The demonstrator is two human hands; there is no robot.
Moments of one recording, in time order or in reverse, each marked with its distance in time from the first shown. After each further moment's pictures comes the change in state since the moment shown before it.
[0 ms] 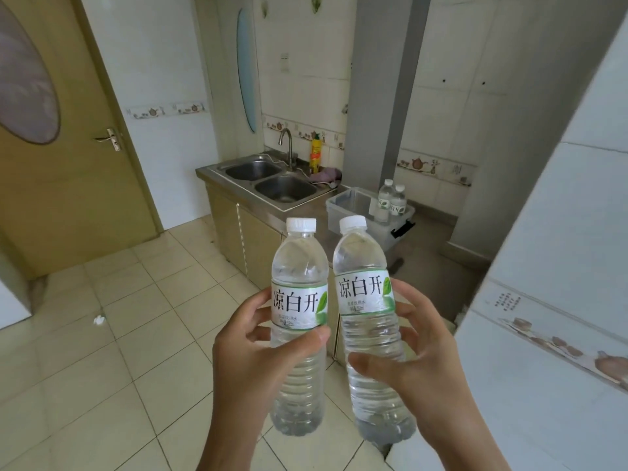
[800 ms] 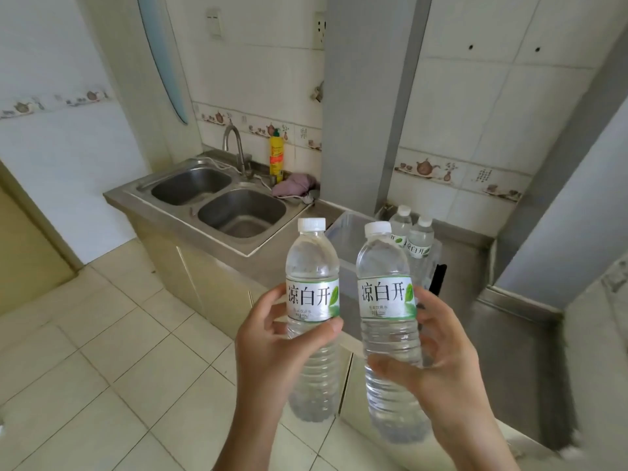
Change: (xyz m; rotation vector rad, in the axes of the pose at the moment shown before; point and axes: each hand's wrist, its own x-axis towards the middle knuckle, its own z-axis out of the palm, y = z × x) left_hand 0.413 -0.078 0.134 0.014 -0.225 -0.099; right_hand 0.373 0.106 0.072 -0.032 0.257 0.089
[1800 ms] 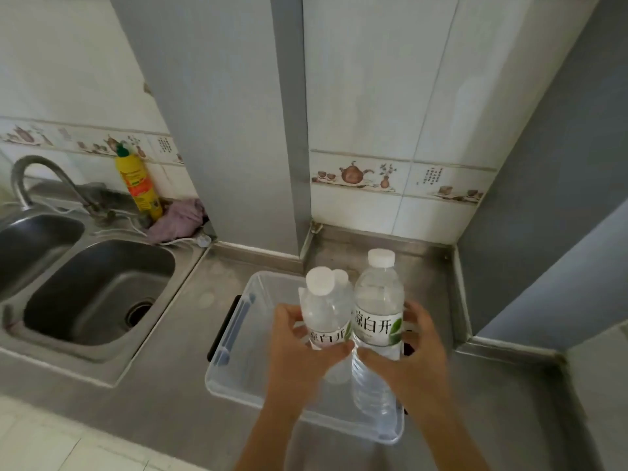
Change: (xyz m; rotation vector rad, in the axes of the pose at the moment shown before) left_hand 0.274 -0.083 0.271 0.182 -0.444 -0.059; right_hand 0.300 0.132 -0.063 -0.111 0.364 0.264
